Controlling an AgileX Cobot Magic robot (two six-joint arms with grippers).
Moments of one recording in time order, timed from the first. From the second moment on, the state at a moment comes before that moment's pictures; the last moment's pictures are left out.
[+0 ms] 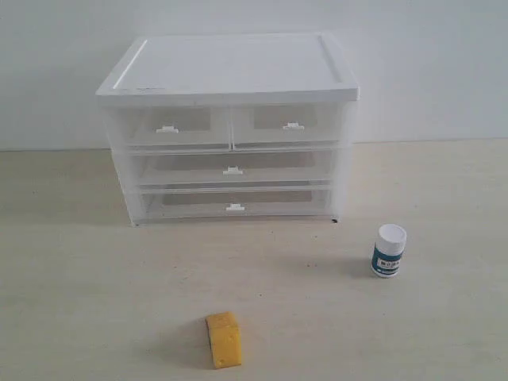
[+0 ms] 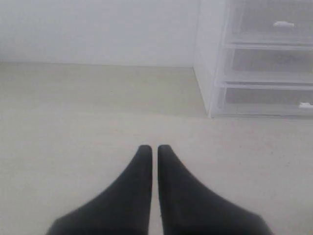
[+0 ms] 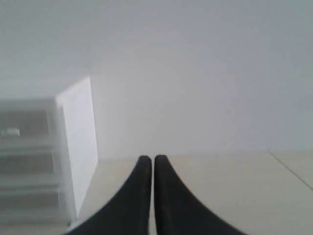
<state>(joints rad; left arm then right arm) 0.02 0.00 0.00 -0.01 0.31 -0.04 0.00 0.01 0.00 0.04 -0.04 0.01</state>
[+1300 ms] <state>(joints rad) 0.02 0.00 0.00 -0.01 0.31 -0.04 0.00 0.95 -0.46 -0.07 -0.58 0.11</state>
